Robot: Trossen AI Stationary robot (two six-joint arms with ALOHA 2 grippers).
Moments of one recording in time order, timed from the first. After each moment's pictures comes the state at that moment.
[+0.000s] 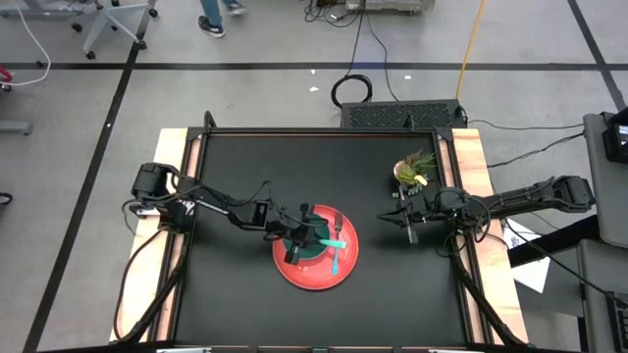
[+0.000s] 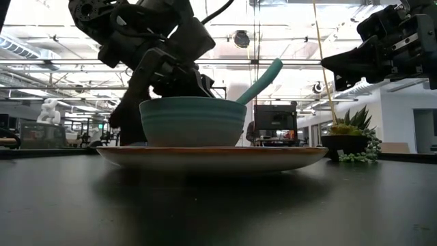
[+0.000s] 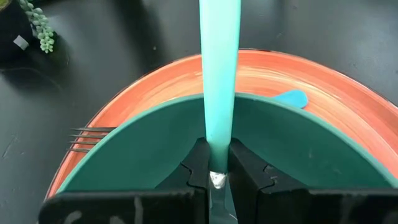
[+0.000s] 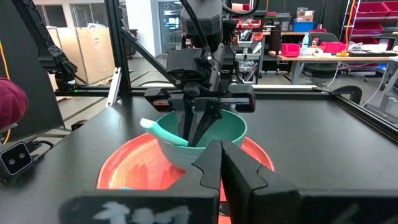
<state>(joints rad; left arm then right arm) -0.11 1.76 0.86 0.29 0.09 0.23 0.00 0.73 0.02 0.71 -0.10 0.02</state>
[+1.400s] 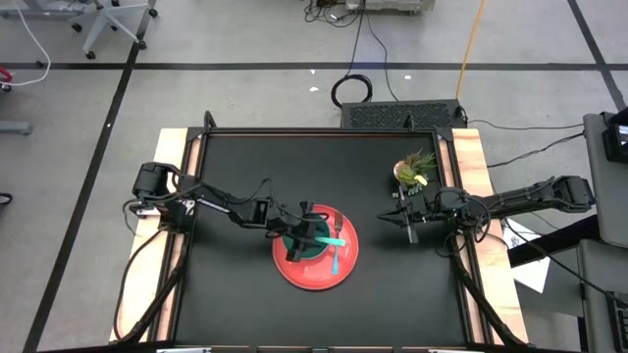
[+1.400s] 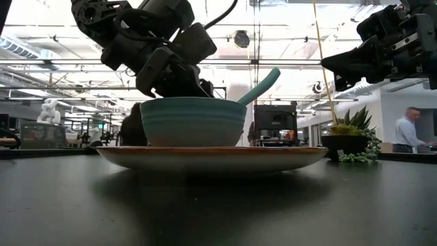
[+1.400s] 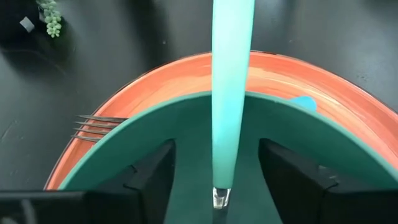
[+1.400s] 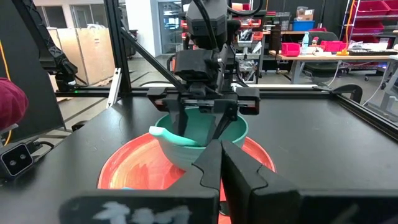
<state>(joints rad) -0.09 1.77 0.86 0.30 0.10 0.15 0.00 0.73 0.02 0.71 -0.10 0.03</state>
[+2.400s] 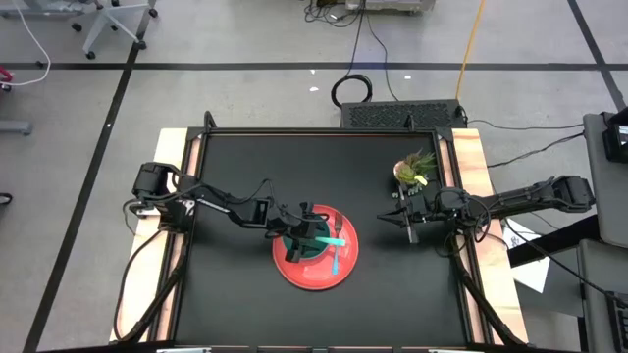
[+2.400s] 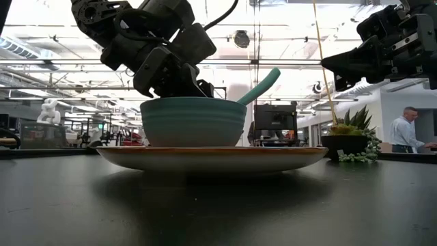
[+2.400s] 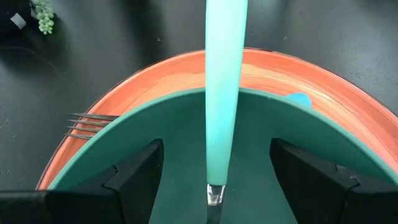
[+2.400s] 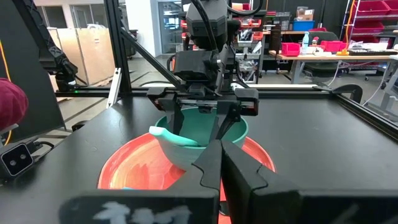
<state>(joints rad) -0.09 1.77 0.86 0.29 0.11 0.15 0.00 0.73 0.02 0.71 -0.10 0.03</state>
